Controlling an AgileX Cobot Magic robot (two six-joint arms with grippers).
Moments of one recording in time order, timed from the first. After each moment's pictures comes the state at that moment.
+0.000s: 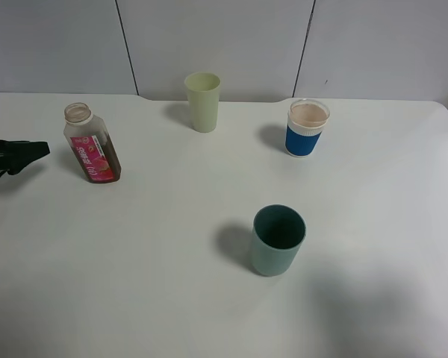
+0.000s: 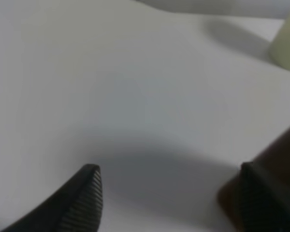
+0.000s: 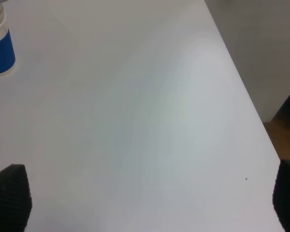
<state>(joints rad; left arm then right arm) 0.61 2.03 -0.67 1.34 -1.21 -0.70 -0.01 0.00 -0.50 -0.13 1.07 0.15</state>
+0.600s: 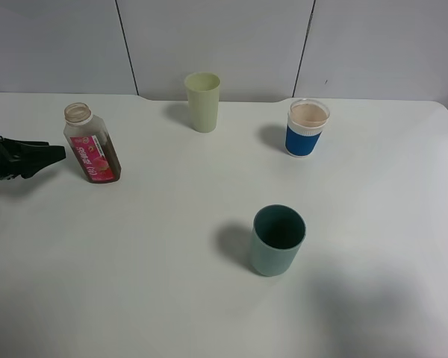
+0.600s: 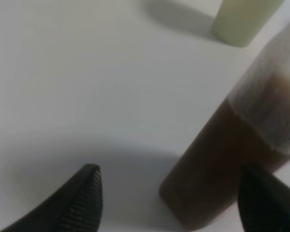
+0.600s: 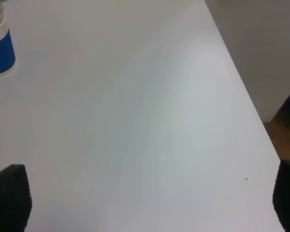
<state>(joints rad) 0.54 2.01 -0.67 1.42 -1.21 -0.71 -0.01 0.00 -0.50 -0.13 1.07 0.15</state>
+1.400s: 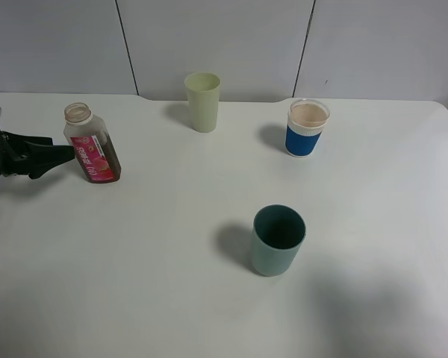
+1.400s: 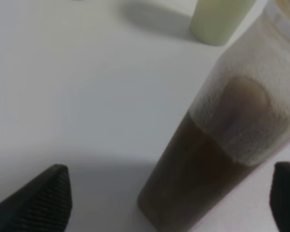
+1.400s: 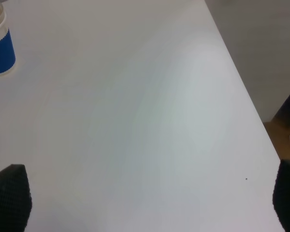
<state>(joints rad) 0.51 1.98 -0.67 1.43 -1.21 -0.71 -0.01 0.00 -0.50 -0.13 1.07 0.15</state>
